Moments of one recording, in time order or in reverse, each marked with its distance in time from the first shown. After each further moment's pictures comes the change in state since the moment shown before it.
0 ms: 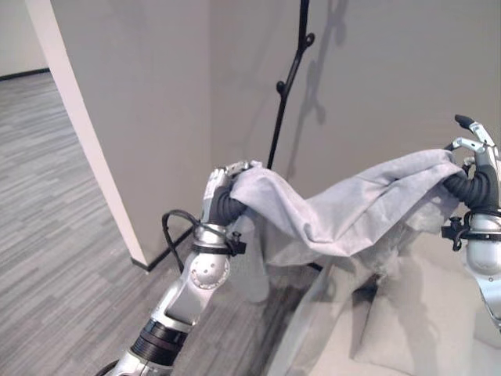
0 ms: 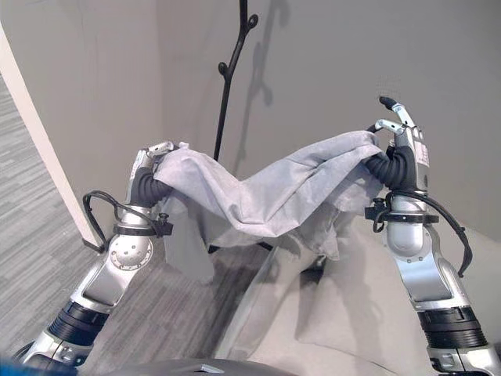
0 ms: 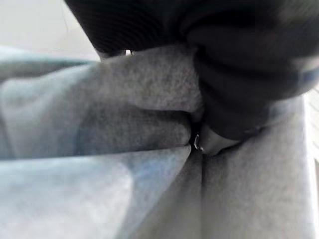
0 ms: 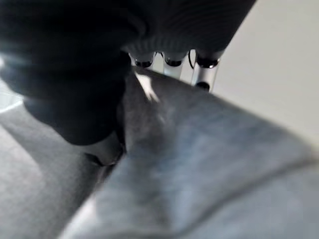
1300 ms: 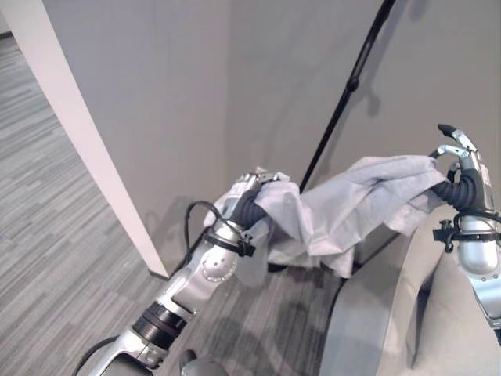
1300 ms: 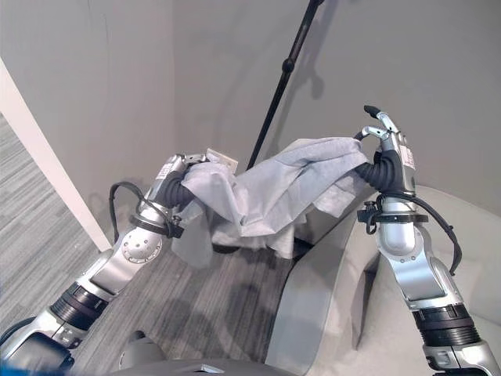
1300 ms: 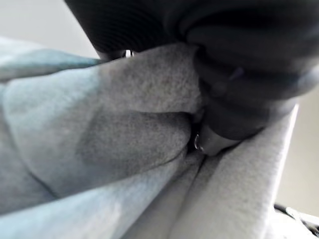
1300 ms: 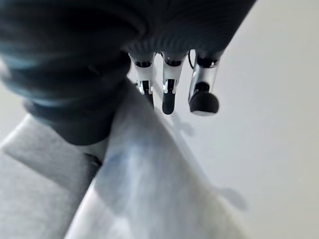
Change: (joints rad) left arm -0.088 0.109 -0.103 0.087 -0.001 -0.008 -0.086; right arm 0.047 0.011 -0.015 0.017 -0.010 0.032 0.035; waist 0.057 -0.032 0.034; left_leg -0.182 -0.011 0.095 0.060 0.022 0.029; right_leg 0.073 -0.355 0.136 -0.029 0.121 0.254
